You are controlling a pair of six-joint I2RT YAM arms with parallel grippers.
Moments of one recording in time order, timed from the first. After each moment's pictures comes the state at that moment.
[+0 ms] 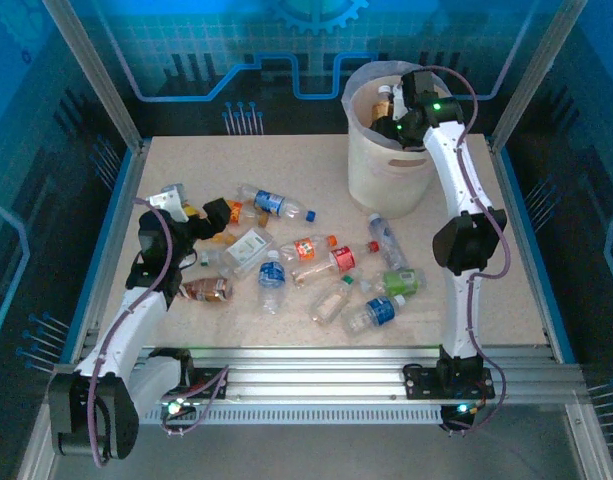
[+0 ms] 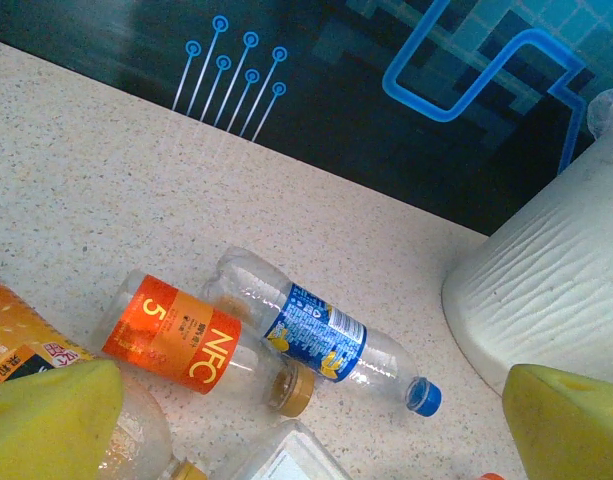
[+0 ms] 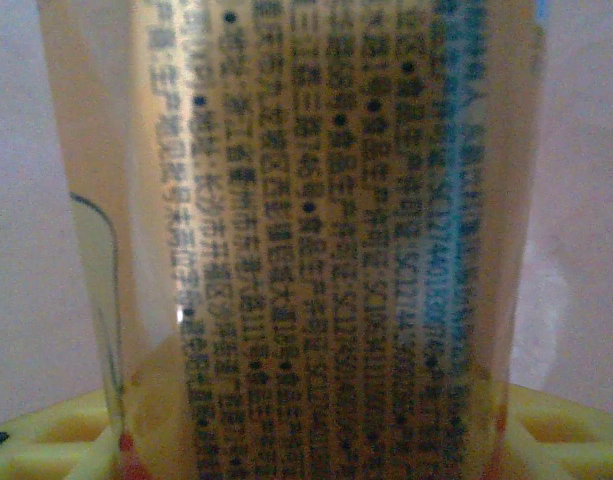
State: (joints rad) left arm 0.01 0.97 0.57 0.14 0.20 -0.48; right arm 0.17 2.24 2.49 -1.19 -0.11 0.19
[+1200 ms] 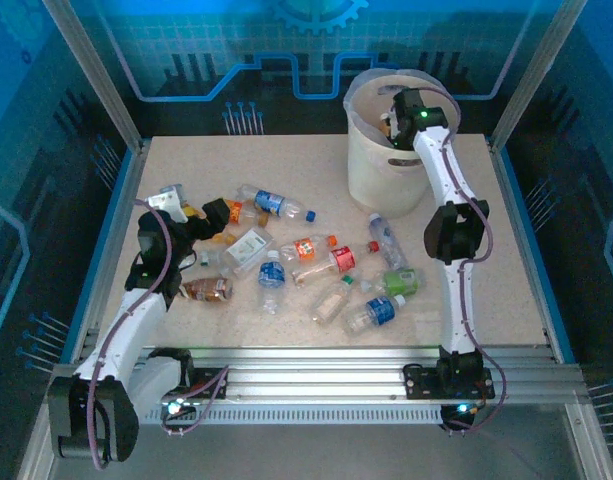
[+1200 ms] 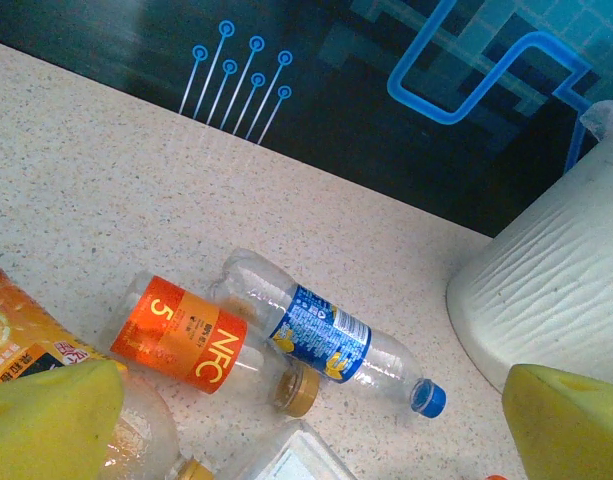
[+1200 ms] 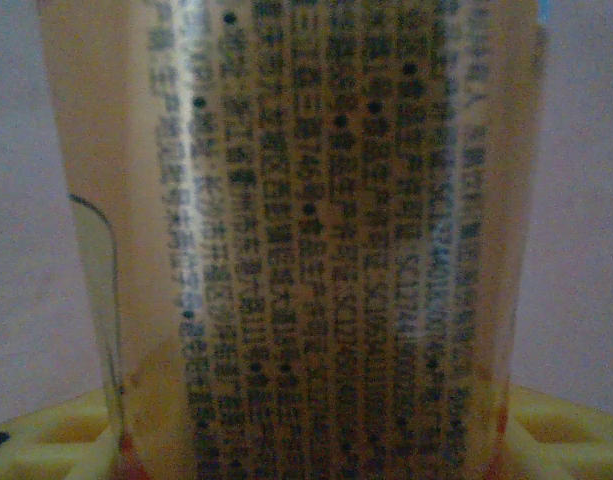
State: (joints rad) left arm 0.01 0.96 0.57 0.13 0.18 -0.48; right arm 0.14 2.45 2.58 -1.26 0.00 0.08
